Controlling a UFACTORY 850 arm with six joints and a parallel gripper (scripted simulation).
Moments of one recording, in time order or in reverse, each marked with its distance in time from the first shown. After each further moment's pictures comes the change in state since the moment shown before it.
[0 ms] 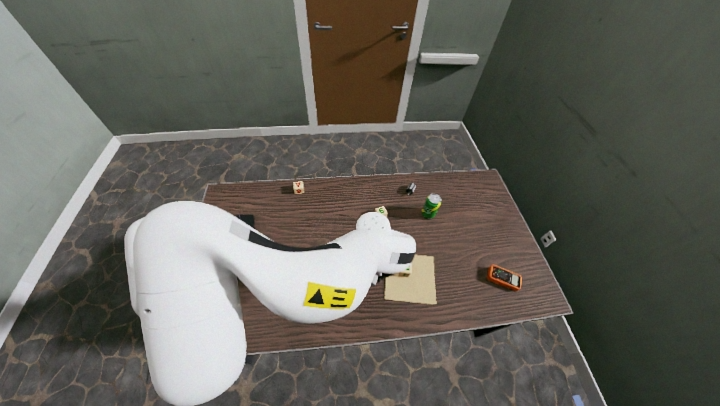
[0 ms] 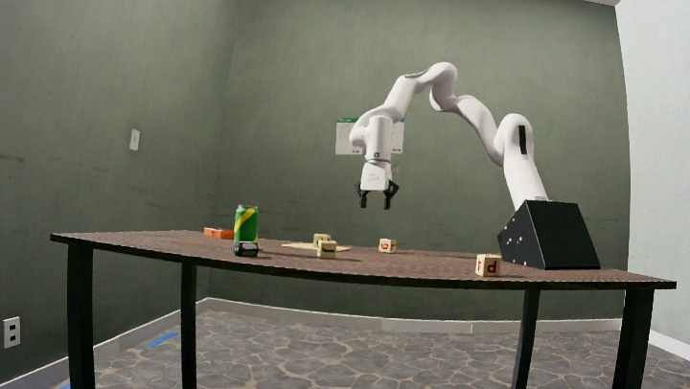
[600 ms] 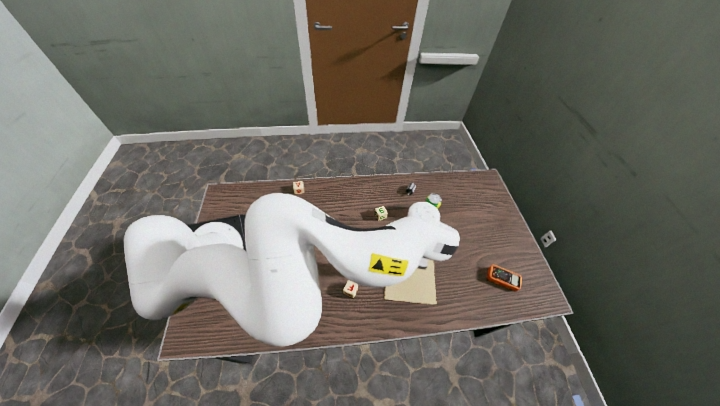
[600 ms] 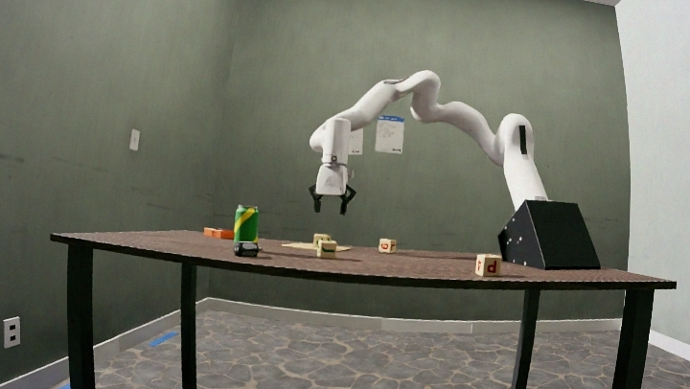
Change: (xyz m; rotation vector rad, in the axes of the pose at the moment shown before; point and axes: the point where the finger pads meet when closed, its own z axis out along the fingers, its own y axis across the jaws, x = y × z) arm -0.105 -0.114 0.030 0.006 -0.009 -0.226
